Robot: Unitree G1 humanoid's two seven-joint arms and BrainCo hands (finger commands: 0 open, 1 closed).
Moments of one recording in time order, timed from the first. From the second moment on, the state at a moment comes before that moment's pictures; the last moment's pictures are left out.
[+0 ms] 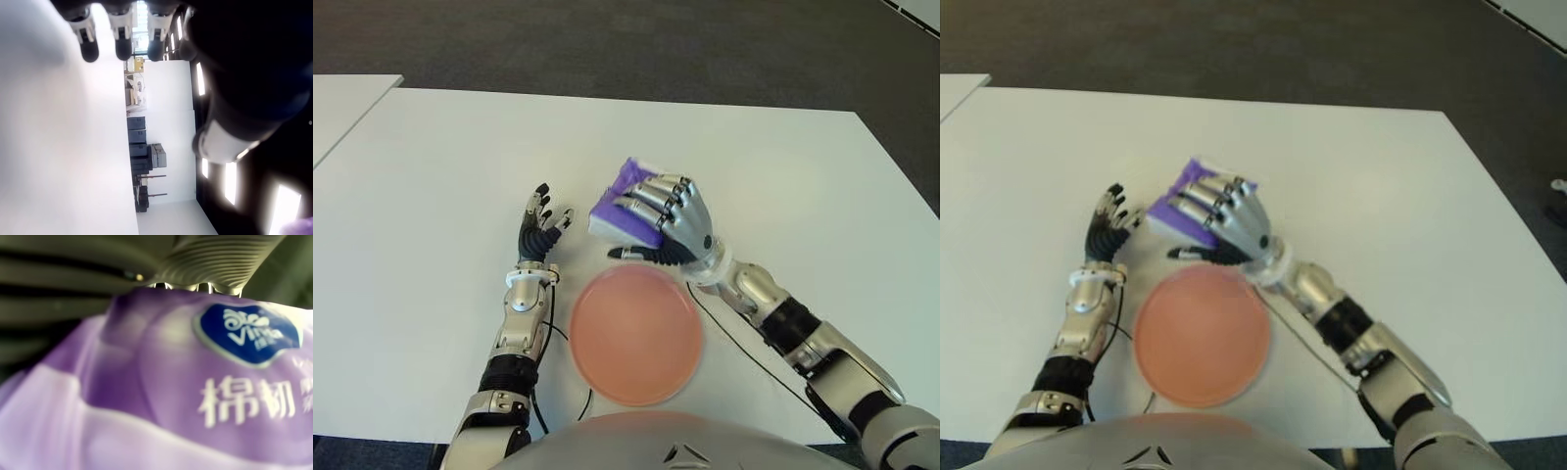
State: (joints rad) left arm -0.10 0.02 0.09 0.42 0.05 -0.36 0.11; right arm -0.44 -0.48 0.69 0.14 -1.09 -0.44 -1.09
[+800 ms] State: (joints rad) left arm -0.10 0.01 0.06 0.39 0.05 -0.33 0.11; right arm -0.24 -0.62 0.53 -0.15 -0.86 -0.71 -0.43
